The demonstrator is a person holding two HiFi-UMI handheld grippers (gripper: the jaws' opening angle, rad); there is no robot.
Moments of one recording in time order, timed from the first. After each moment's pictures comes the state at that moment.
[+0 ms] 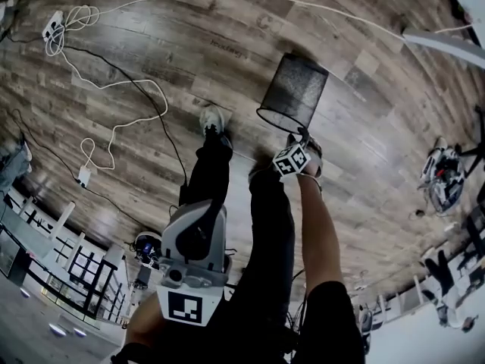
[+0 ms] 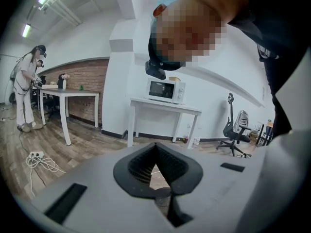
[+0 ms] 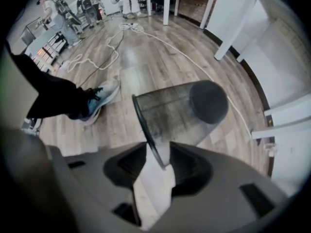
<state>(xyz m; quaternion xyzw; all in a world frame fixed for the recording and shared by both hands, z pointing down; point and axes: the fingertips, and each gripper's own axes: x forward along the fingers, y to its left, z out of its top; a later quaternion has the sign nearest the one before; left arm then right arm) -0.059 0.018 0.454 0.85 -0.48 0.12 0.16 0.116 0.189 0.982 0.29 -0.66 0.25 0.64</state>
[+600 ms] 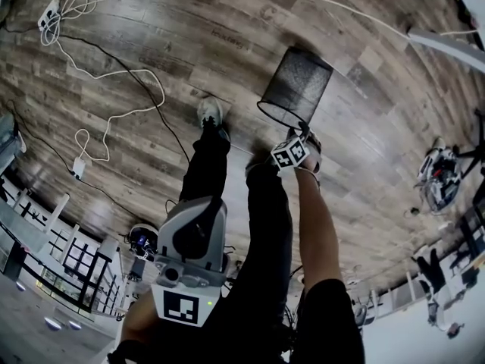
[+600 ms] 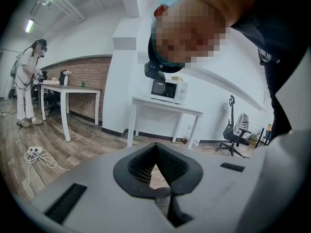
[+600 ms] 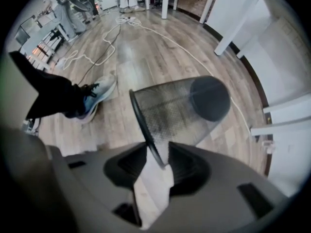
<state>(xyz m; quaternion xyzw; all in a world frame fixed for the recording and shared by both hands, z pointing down) -0.068 0.013 0.463 0.85 -0.48 0.12 0.18 0.116 0.188 0.990 0.29 -0.64 0.26 0.66</state>
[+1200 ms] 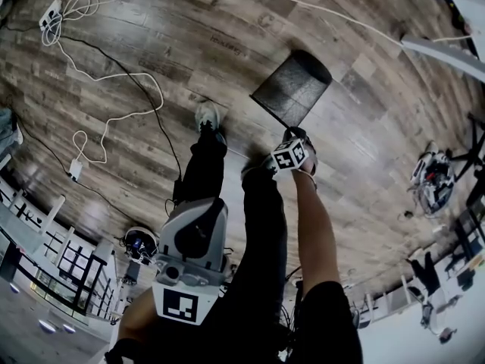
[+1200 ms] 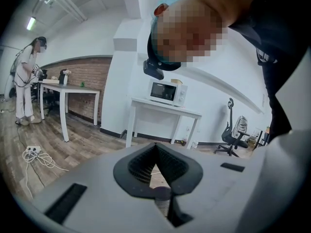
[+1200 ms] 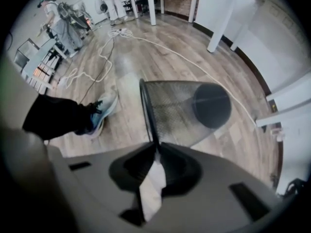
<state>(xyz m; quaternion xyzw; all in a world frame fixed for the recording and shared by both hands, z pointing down) -0.067 0.014 0.451 0.85 -0.48 0.11 0.18 0.110 0.172 0.965 0.31 -0.65 0.32 0.62</state>
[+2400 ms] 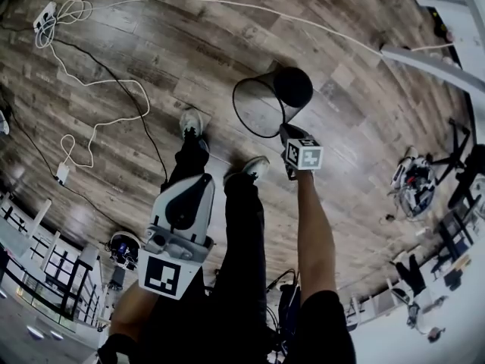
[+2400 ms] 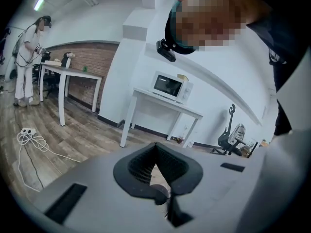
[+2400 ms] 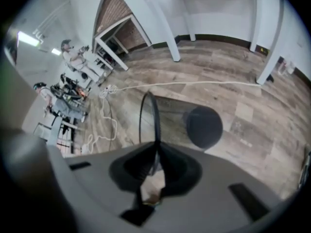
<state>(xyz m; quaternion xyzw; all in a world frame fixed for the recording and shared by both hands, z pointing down) -0.061 -0.005 0.481 0.84 -0.46 0.11 0.26 0.141 0.082 0.885 0.39 -0.66 0.52 0.36</state>
